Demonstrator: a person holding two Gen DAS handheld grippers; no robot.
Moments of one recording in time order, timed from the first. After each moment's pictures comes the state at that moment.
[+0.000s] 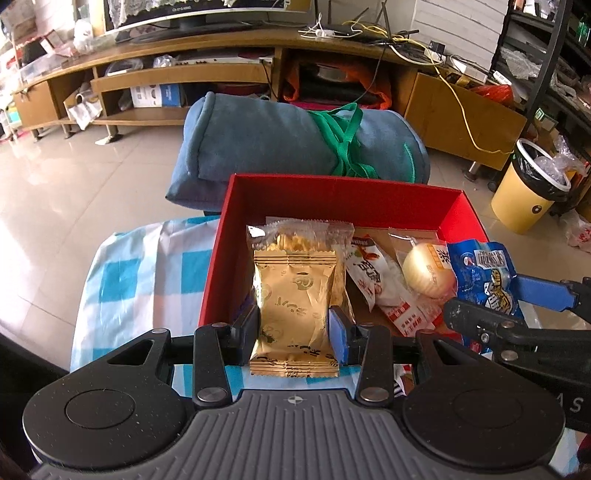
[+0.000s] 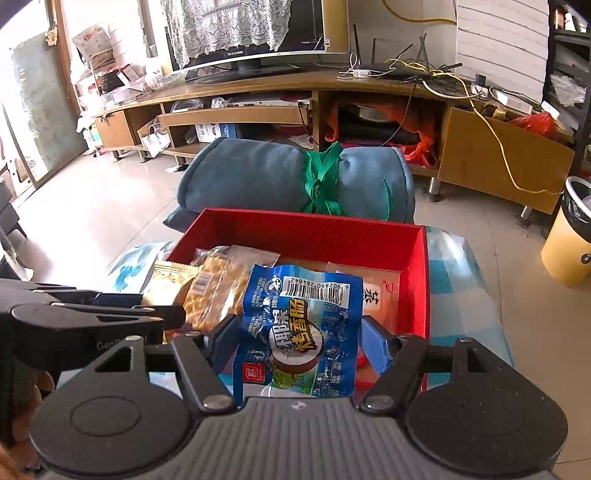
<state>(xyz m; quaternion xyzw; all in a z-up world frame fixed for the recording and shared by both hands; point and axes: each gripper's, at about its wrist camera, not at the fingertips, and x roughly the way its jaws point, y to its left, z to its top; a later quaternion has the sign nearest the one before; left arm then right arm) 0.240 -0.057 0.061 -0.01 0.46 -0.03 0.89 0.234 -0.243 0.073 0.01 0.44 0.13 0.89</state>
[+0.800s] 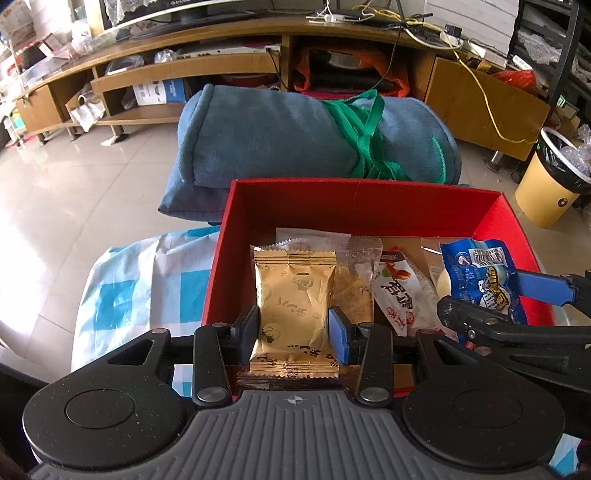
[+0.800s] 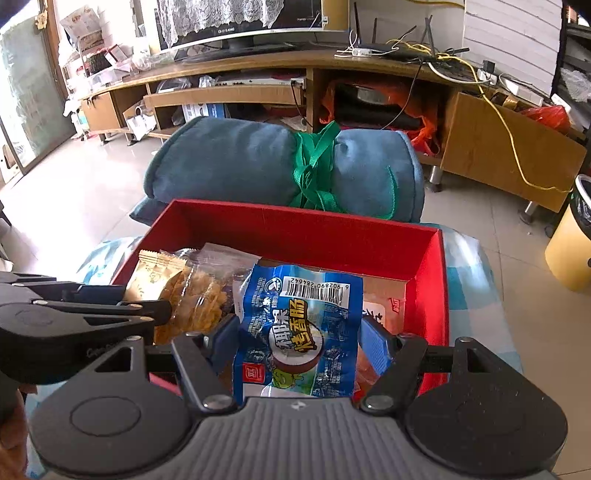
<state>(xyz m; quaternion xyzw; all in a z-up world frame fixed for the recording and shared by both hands) 0.284 -0.064 0.040 0.01 0.47 -0.01 0.88 0.286 -0.233 0.036 -0.01 0.47 0.12 0.88</state>
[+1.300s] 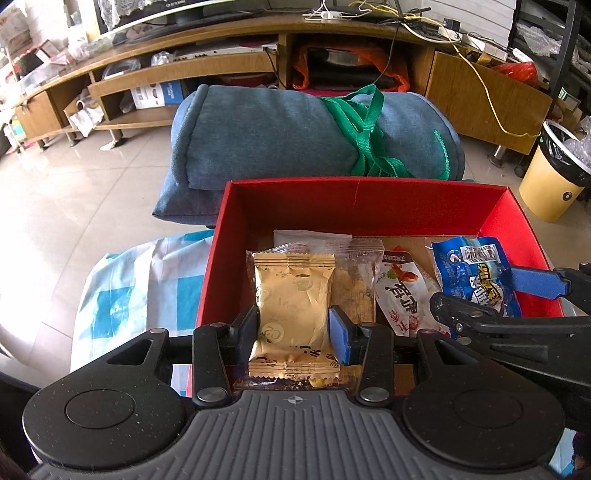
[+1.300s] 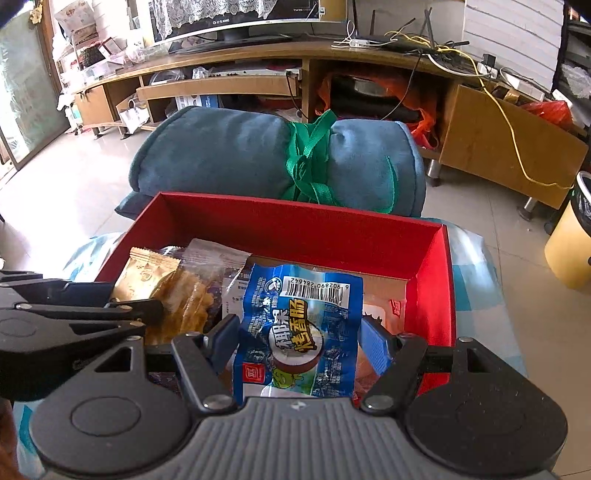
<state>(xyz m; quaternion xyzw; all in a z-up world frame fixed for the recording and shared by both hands) 0.290 -0.069 0.034 0.03 0.47 0.00 0.88 0.299 -0.232 0.022 -0.02 0.48 0.11 0.87</state>
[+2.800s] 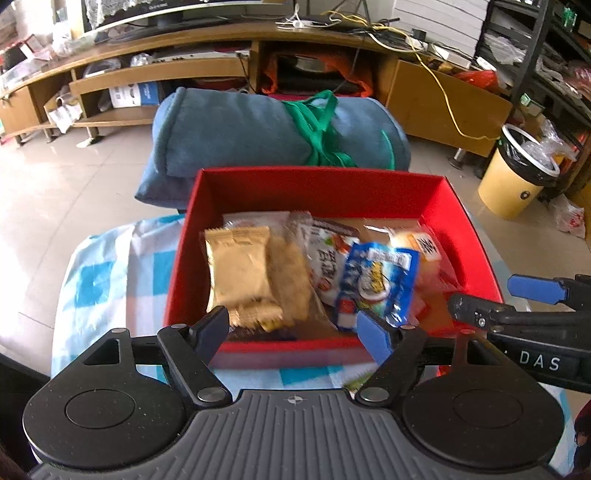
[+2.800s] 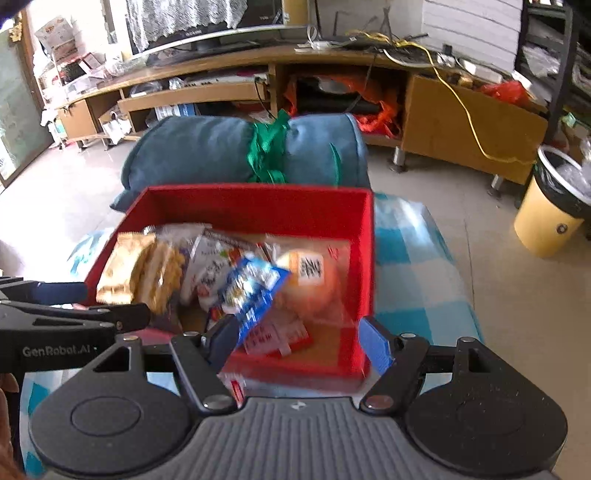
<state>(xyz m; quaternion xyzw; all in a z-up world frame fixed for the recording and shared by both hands) 0.242 -0.077 0.053 0.00 0.47 -0.06 0.88 0.241 -0.278 0.049 0.01 0.49 0.07 0.87</state>
